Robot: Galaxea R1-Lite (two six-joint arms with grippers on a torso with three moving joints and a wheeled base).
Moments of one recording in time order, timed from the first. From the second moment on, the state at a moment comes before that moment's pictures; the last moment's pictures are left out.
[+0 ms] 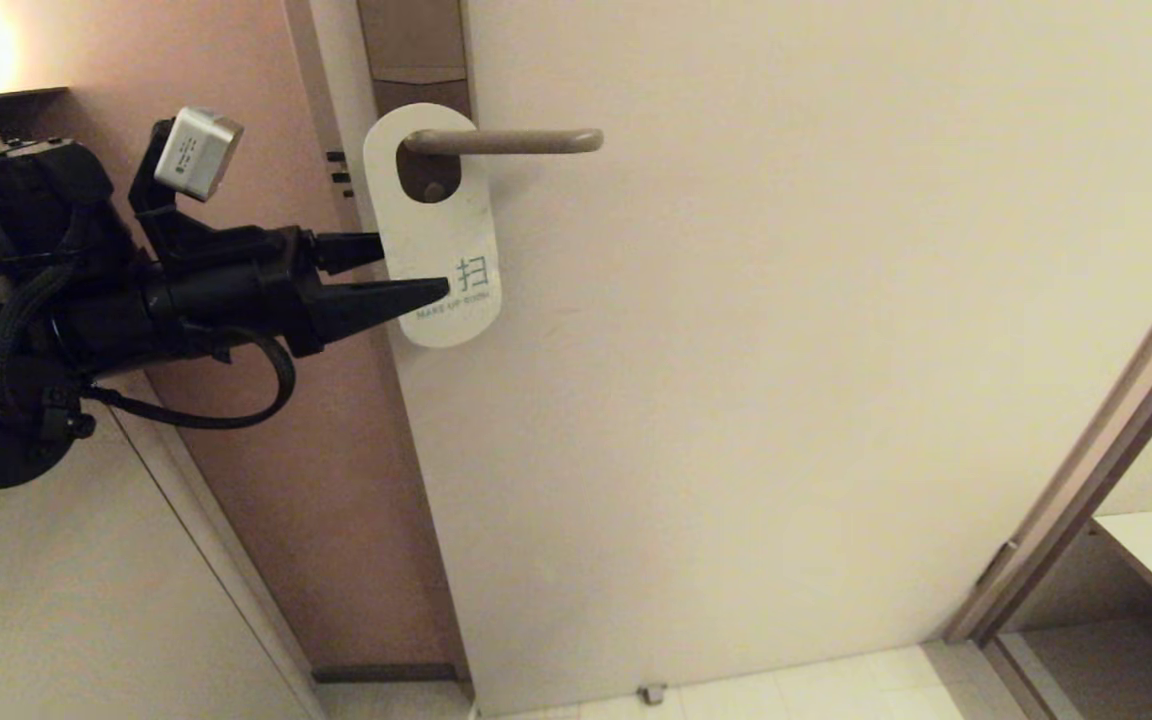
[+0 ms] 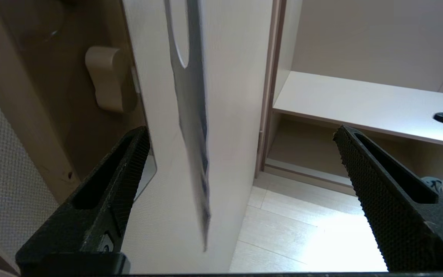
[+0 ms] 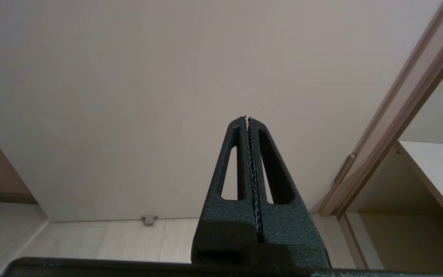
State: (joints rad) left arm -0.15 1.70 -1.01 -0.79 -1.01 -0.07; right arm 0.00 0.00 0.00 0.01 0.01 -0.05
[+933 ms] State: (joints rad) left arm -0.18 1.77 -1.07 -0.79 -0.96 -0.06; right arm 0.00 0.00 0.00 0.01 0.01 -0.05
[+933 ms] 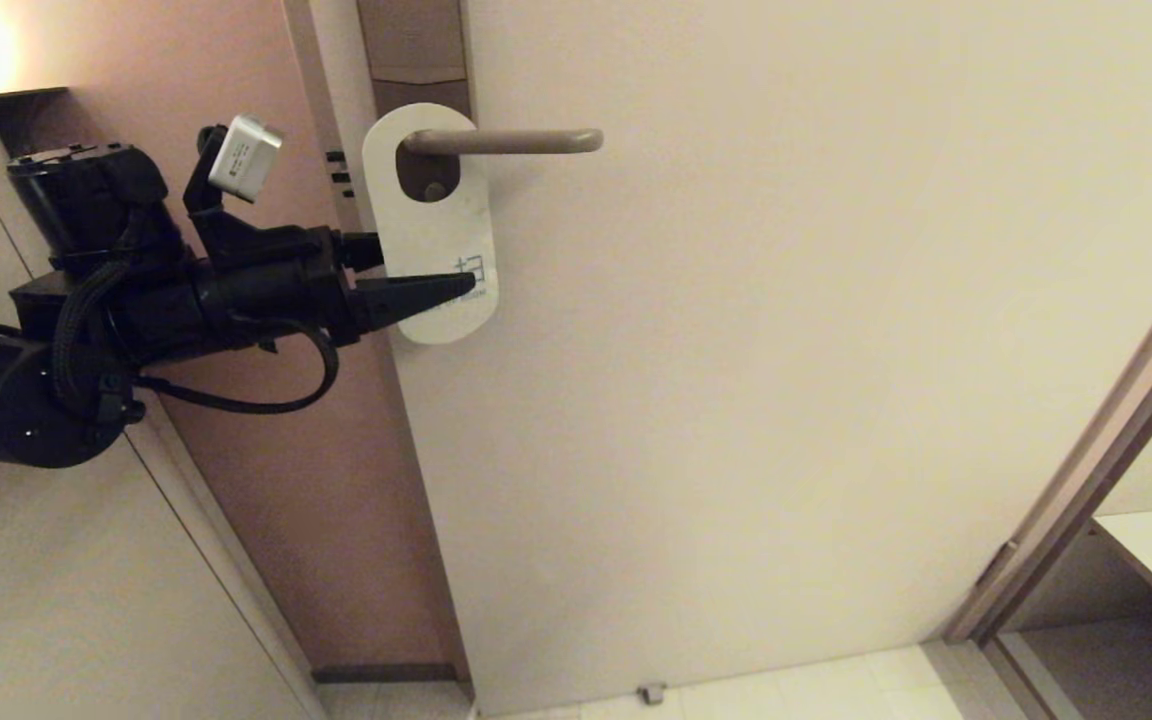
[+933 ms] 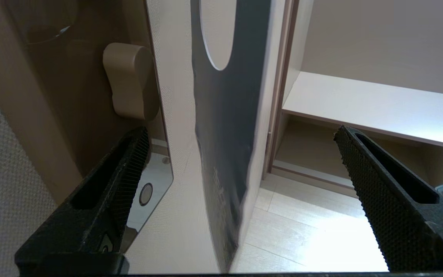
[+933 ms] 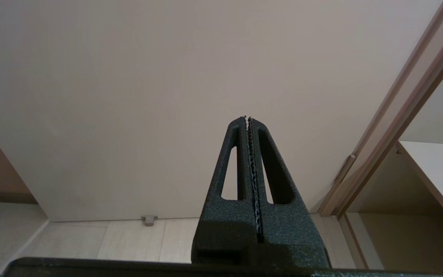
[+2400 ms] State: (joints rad) left arm -0.20 1.79 -1.09 -0.80 -0.94 -0.06; right arm 0.00 0.00 0.00 0.01 0.01 -0.05
